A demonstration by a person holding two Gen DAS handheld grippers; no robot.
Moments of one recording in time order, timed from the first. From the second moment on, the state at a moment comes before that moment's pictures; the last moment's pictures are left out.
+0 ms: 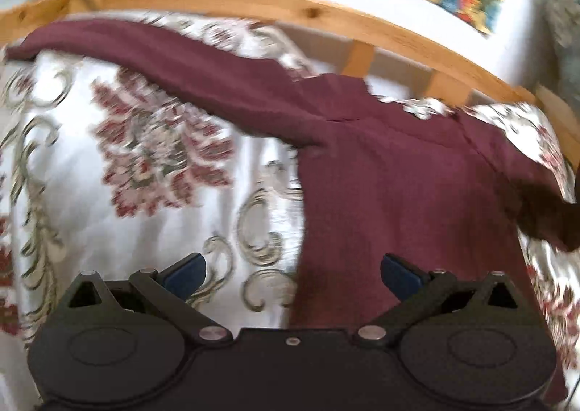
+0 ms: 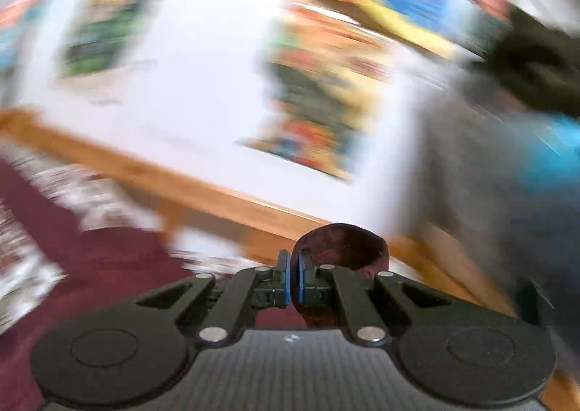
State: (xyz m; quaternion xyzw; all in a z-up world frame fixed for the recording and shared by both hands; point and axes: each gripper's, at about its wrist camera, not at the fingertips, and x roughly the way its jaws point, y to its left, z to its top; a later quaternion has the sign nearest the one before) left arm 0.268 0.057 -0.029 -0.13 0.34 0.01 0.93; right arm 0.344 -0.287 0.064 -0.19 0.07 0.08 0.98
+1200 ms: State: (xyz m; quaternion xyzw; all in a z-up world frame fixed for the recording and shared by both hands) left arm 0.303 0.048 -0.075 -0.09 0.39 -0.01 0.92; right arm 0.422 -0.340 -0.060 -0.02 0.29 0.06 0.96
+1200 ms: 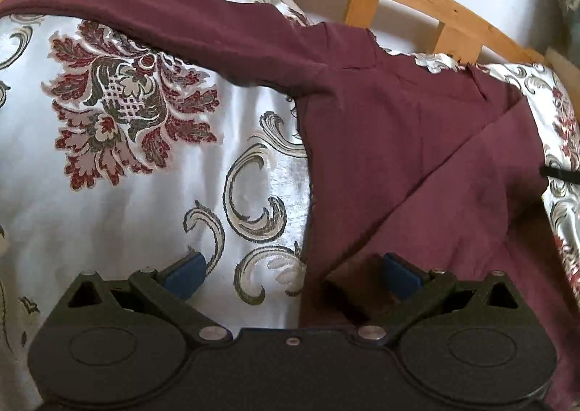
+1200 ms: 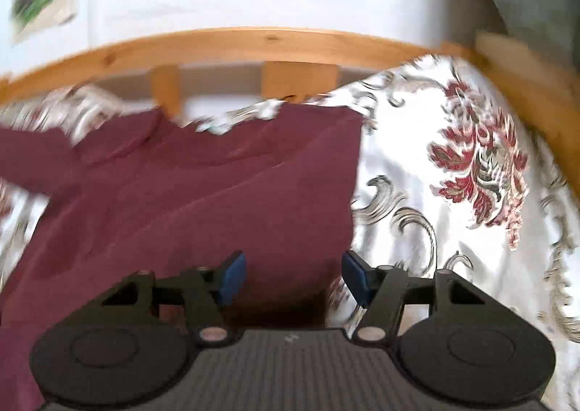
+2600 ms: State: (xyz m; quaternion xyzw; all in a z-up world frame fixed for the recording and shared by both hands) left arm 0.287 0.091 -0.010 -0.06 0.24 0.10 0.96; right arm 0.434 -0.351 -0.036 -0.05 0.25 -0.04 0.97
